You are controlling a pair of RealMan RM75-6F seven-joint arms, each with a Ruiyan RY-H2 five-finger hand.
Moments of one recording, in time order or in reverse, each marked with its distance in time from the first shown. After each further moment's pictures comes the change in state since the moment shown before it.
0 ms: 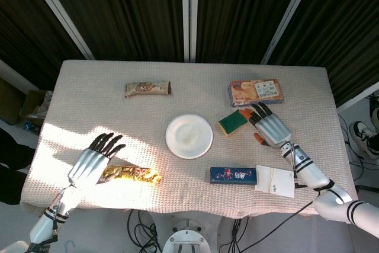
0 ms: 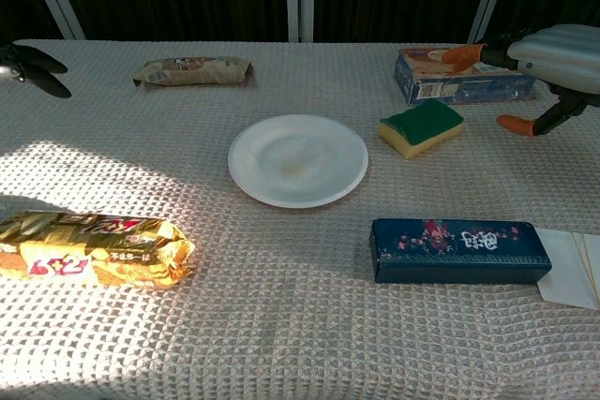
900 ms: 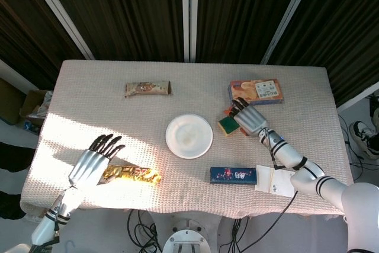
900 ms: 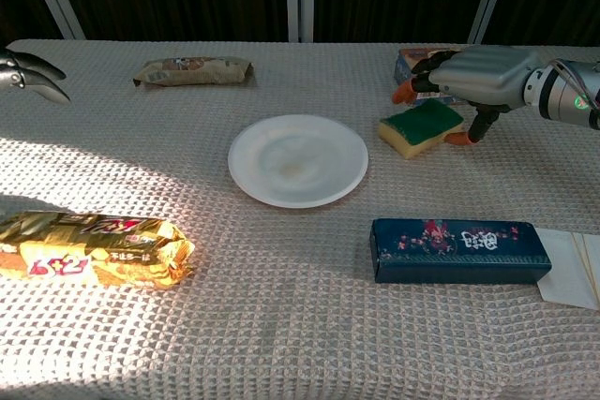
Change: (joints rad) left arm 0.001 -0.007 0.008 -0.032 -0.036 -0.004 0.045; right arm 0.221 -0.213 -0.038 0.328 -0.016 -0.191 0.057
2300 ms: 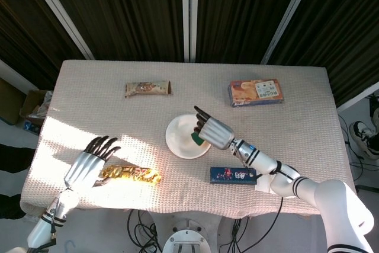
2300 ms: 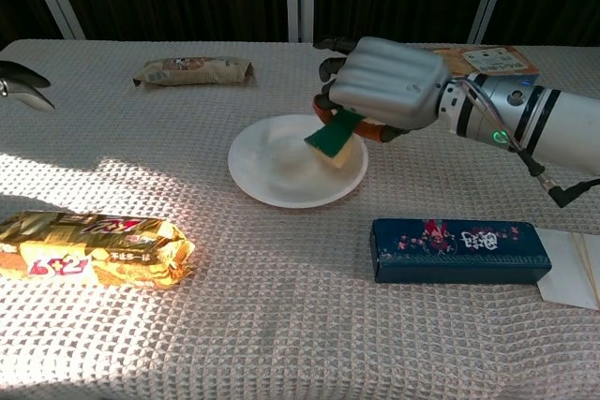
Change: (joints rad) left arm 0.018 0.003 0.027 0.036 0.003 0.035 -0.047; right arm 0.087 -0.175 -0.043 0.037 -0.156 0.272 -0.363
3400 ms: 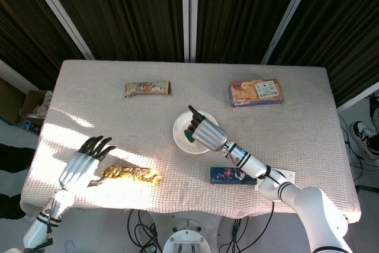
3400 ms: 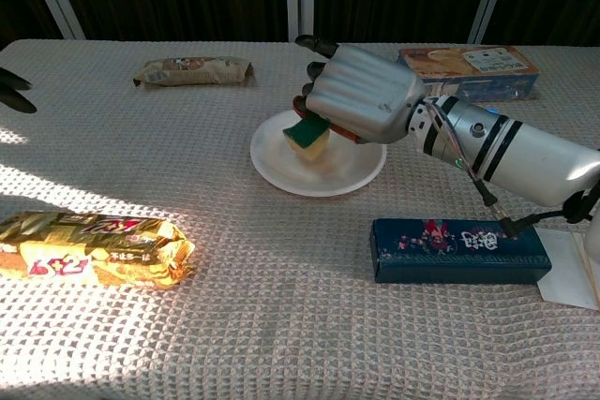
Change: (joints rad) left arm 0.013 -0.005 0.002 0.051 0.003 0.019 -0.063; right arm -0.019 -0.165 0.004 0.206 0.027 0.102 -0.066
